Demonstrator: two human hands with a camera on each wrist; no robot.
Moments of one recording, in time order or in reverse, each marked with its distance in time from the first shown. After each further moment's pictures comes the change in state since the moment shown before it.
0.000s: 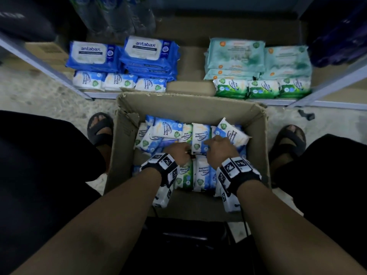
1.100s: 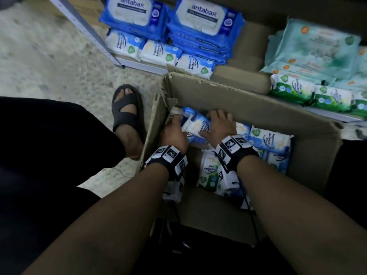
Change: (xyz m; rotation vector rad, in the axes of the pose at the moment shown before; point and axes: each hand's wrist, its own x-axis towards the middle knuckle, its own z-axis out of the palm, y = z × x) left_hand 0.010 -0.100 -0.018 -0.427 0.533 -0.323; right_hand 0.107 -0.103 0.014 0.015 0.111 -0.133
